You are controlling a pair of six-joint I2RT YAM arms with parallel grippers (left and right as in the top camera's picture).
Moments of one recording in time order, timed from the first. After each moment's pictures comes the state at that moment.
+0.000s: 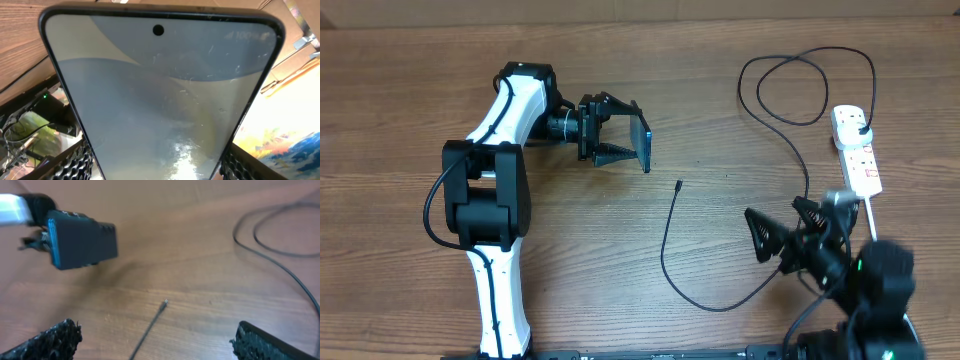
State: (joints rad) left arm -0.10 2.34 1.86 -1.69 1.53 -0.16; right arm 0.04 0.47 0.56 -0.54 -0.41 0.23
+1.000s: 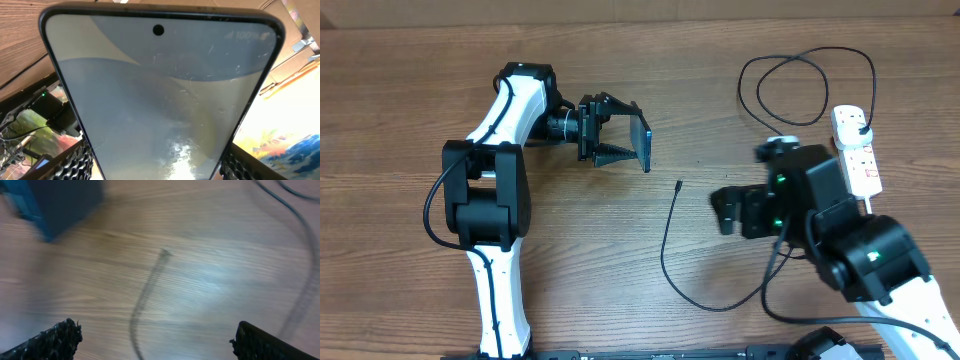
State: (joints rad) left arm -0.10 2.34 1.86 -1.69 1.53 -0.18; right arm 0.48 1.05 1.15 -1.01 -0.04 0.37
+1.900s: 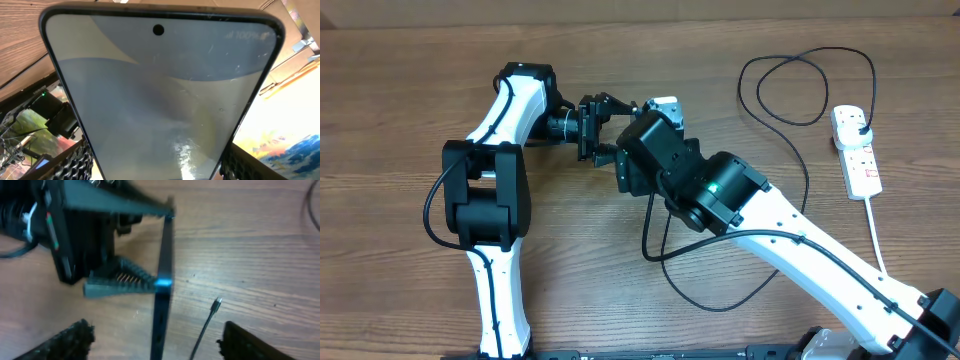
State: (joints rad) left arm -0.10 2.34 1.86 -1.69 1.53 -0.18; right arm 0.82 1.58 1.51 -0.88 0.29 0.61
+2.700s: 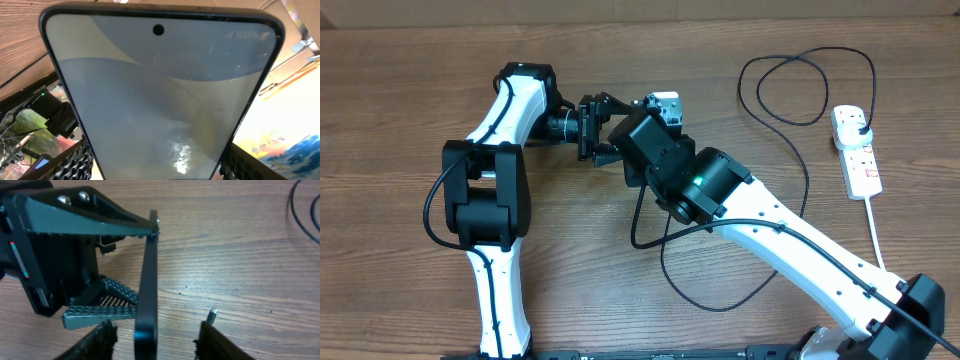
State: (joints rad) left arm -0.10 2.34 1.86 -1.69 1.53 -0.18; right arm 0.82 1.64 1.51 -0.83 0.36 0.66
